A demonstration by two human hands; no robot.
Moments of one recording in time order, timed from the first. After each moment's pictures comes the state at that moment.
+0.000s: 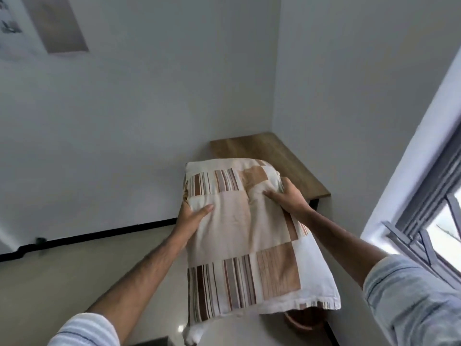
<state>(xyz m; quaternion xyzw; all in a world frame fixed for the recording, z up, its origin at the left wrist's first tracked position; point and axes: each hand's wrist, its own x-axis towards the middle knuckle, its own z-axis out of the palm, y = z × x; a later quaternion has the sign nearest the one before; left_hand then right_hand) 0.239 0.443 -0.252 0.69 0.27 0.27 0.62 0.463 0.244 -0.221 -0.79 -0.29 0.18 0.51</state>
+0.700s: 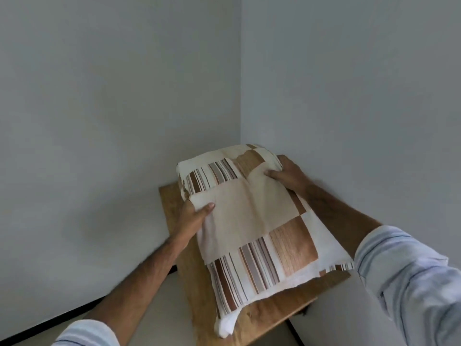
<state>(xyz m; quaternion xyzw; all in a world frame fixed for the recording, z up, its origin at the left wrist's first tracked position) 0.686 0.711 -0.249 0.73 0.16 0.18 0.63 0.887 0.480 -0.162 -0.85 -0.25 0.07 0.46</state>
